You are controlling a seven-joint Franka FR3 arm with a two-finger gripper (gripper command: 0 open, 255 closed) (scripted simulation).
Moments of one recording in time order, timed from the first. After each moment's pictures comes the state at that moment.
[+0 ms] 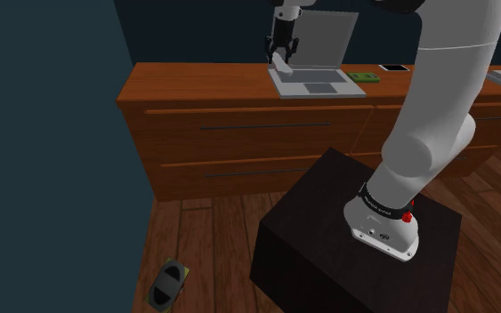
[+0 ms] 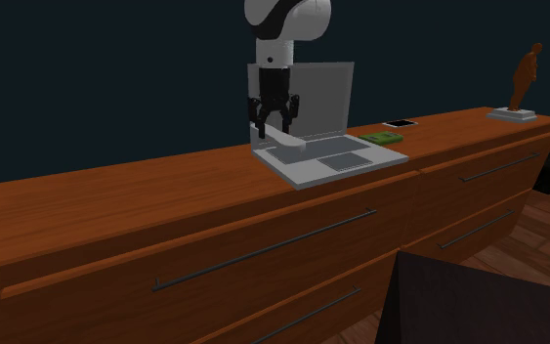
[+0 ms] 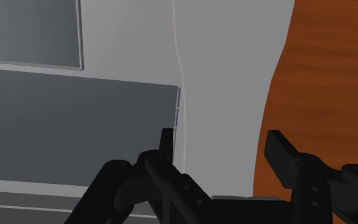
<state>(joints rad) -0.27 0.35 -0.19 -1.62 0.09 1.95 0.15</state>
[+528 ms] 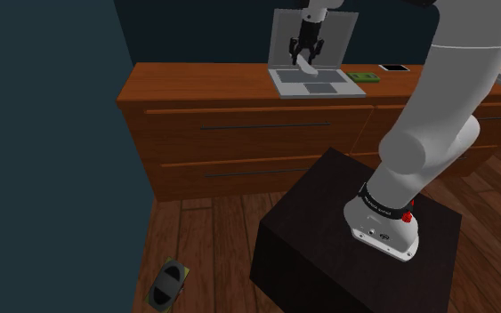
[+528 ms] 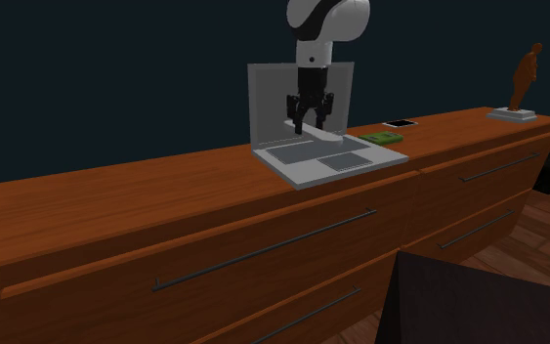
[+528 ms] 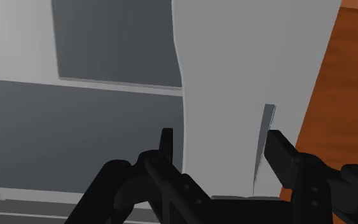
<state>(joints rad) -0.36 0.25 -0.25 -1.76 0.09 2.00 -0.01</state>
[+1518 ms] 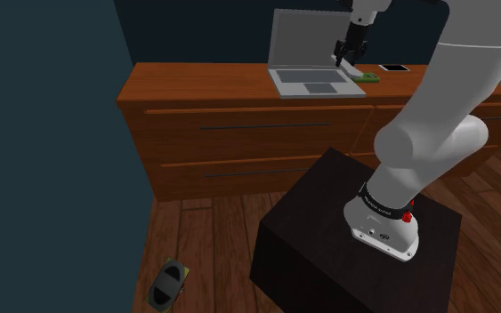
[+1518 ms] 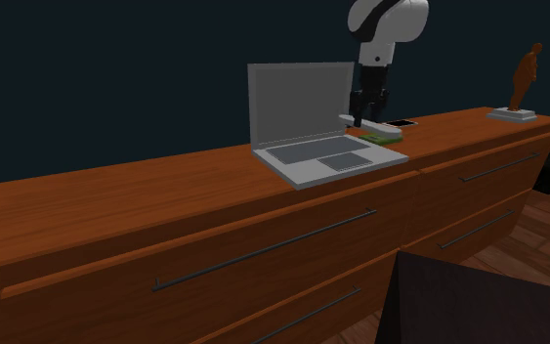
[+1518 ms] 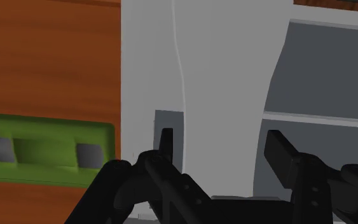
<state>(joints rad) -0.56 0.23 -0.37 -1.80 0.10 2.00 -0.34</state>
